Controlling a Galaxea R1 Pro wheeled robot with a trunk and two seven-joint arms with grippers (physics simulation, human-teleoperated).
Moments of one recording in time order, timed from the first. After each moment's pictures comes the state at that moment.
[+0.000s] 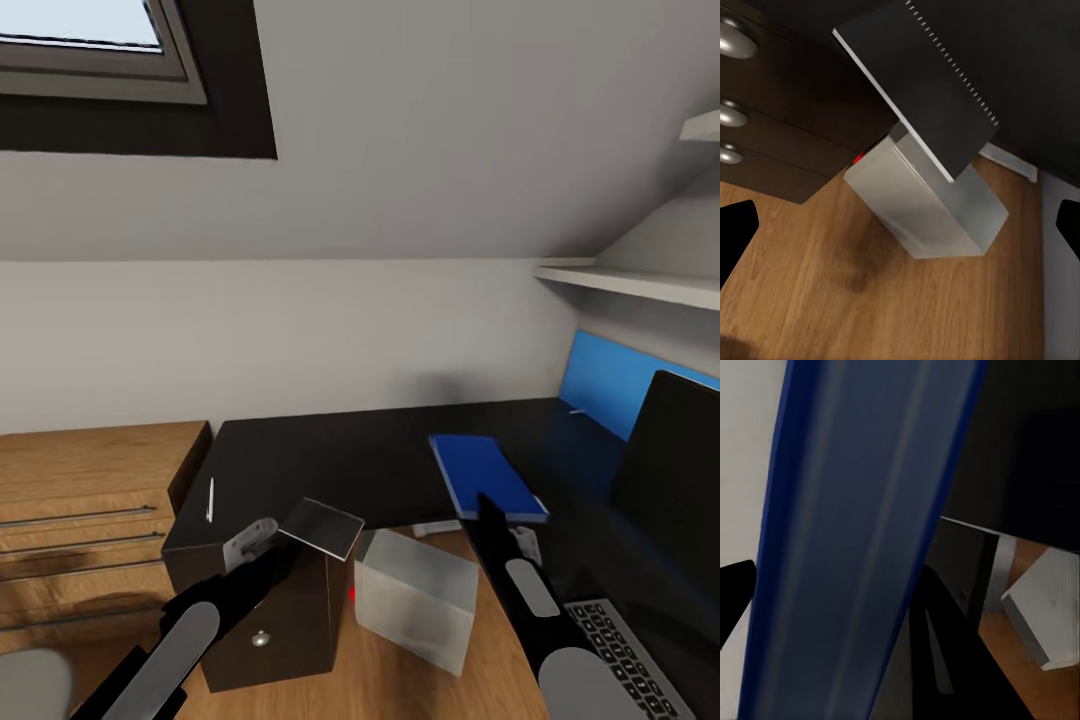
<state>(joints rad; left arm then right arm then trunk) -0.27 0.20 -0.49 -1.62 1.25 0.36 0.87 -0.59 0.06 -0.30 -0.64 -1.08 -0.01 0.04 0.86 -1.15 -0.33</state>
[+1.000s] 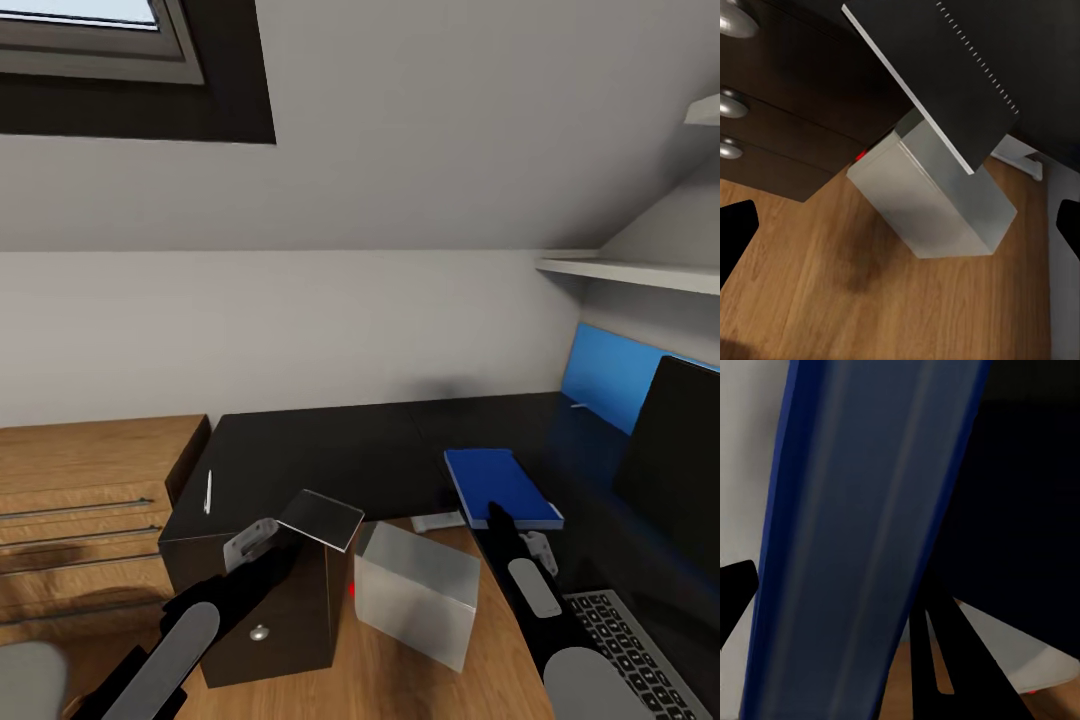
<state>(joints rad) -0.27 0.20 -0.49 -1.62 1.25 0.36 0.87 -0.59 0.05 -0.30 -0.64 -0.99 -0.07 -0.08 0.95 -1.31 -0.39</state>
